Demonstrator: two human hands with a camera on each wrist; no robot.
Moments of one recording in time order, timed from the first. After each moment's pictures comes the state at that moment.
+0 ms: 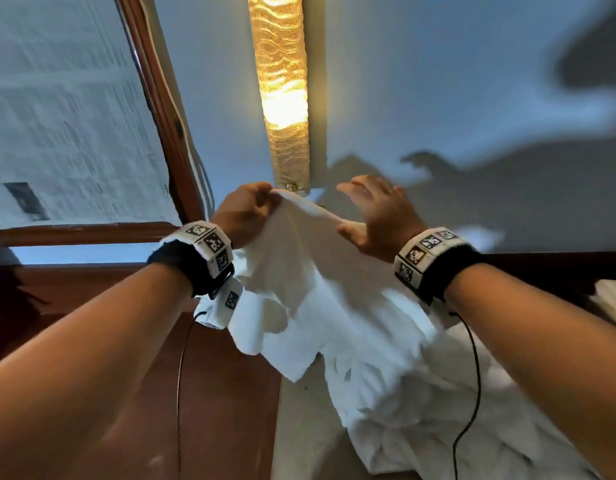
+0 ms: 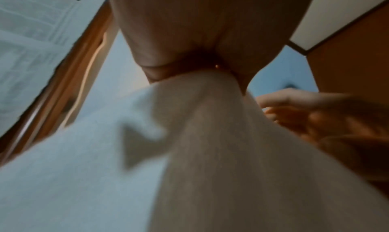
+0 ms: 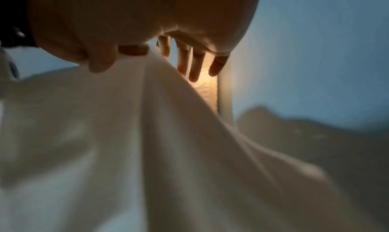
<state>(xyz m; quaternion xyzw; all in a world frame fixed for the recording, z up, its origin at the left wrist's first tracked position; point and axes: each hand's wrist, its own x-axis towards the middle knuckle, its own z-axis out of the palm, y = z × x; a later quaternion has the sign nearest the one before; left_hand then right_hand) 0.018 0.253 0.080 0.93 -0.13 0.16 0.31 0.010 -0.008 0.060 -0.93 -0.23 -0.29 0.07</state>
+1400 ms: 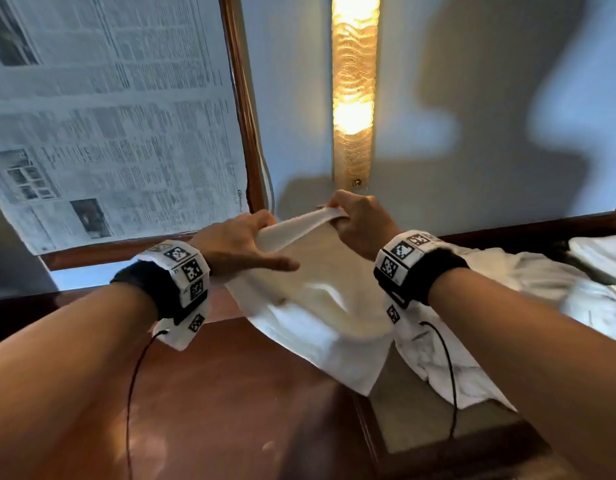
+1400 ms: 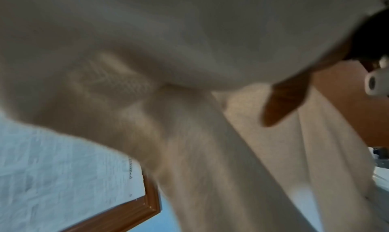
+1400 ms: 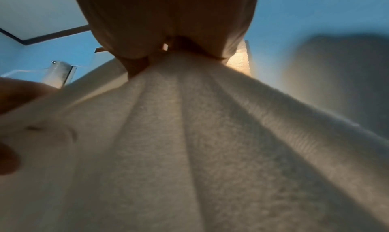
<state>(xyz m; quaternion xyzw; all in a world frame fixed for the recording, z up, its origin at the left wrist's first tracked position) -0.094 0.509 0.099 0.96 -0.24 0.02 0.15 -0.108 0.272 0.087 -0.93 -0.10 -0.23 0.27</state>
